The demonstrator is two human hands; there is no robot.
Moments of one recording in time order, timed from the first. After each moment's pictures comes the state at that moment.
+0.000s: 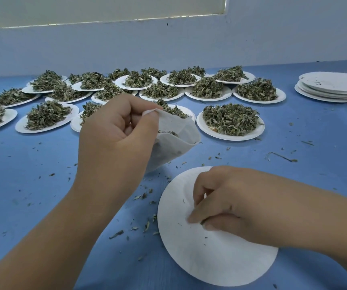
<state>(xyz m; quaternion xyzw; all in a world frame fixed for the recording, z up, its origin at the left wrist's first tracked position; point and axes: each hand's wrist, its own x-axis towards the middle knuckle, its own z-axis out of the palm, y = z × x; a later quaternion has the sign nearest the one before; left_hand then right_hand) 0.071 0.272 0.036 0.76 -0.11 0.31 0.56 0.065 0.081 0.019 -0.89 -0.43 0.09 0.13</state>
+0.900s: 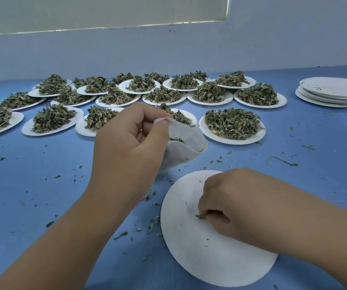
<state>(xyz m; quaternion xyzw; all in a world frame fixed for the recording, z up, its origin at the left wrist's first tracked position) 0.071 0.269 0.033 0.77 -0.12 0.30 0.55 0.051 0.097 0.030 -0.93 -0.37 0.03 0.00</state>
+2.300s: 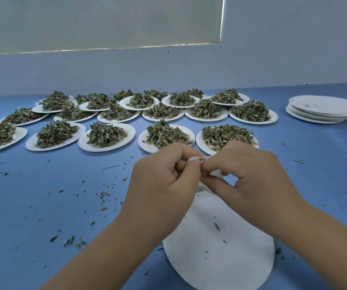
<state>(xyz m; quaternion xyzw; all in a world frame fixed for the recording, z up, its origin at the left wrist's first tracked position) 0.056 0.246 0.025 0.80 -0.17 0.23 0.53 0.070 0.090 0.031 -0.85 -0.33 -0.33 0.24</state>
